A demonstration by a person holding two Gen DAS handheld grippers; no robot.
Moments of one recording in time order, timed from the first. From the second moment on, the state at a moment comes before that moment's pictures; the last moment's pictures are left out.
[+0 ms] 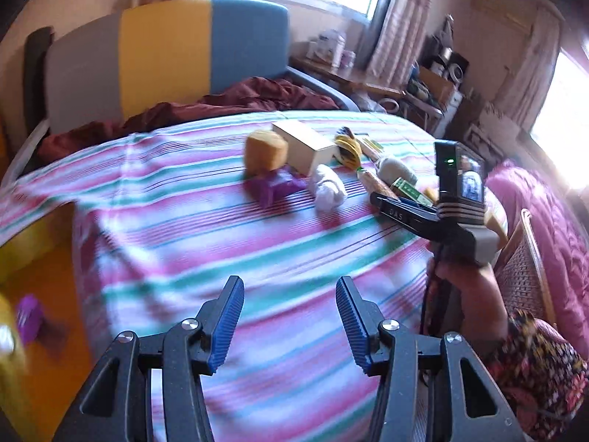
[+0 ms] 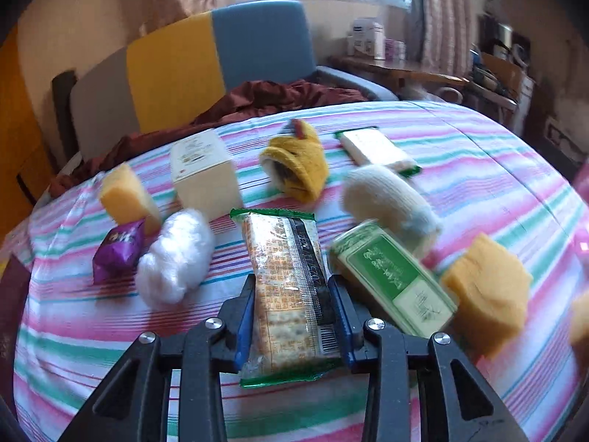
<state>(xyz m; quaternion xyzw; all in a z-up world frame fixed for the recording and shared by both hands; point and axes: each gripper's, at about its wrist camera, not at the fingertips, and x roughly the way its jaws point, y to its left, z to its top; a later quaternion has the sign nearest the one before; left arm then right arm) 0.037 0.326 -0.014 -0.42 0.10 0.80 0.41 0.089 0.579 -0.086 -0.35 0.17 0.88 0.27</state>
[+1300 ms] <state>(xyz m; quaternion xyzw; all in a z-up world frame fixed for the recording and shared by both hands) -0.016 0.432 -0.088 -0.43 0.04 0.78 0.44 0.108 0.595 -0.090 -0.31 0.22 0.88 0.29</state>
